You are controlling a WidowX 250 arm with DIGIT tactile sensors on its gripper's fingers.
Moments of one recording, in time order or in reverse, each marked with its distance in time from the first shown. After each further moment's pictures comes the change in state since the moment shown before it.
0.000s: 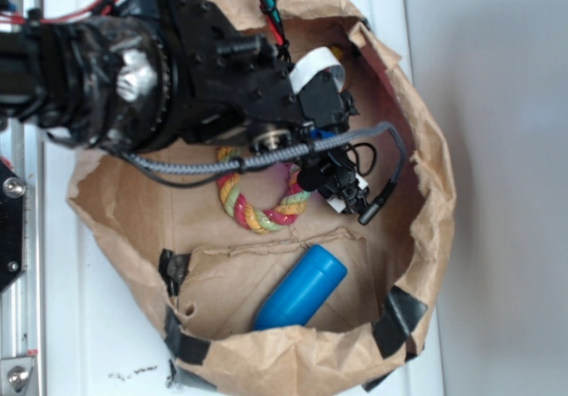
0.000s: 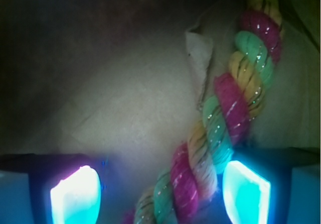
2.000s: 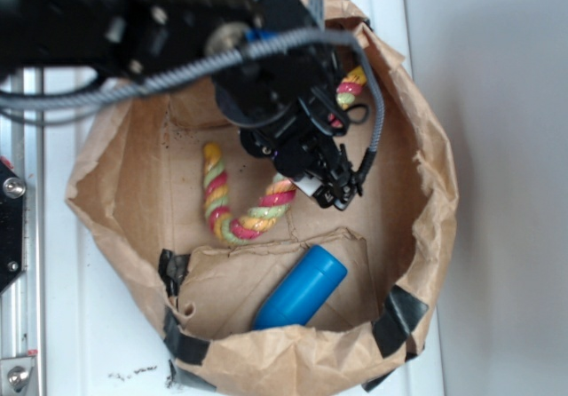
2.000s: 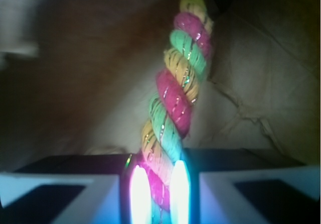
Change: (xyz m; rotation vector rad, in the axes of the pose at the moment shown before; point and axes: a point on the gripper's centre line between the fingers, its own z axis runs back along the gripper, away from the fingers) arm 0.007 -0.017 0.089 -0.161 0.113 0.073
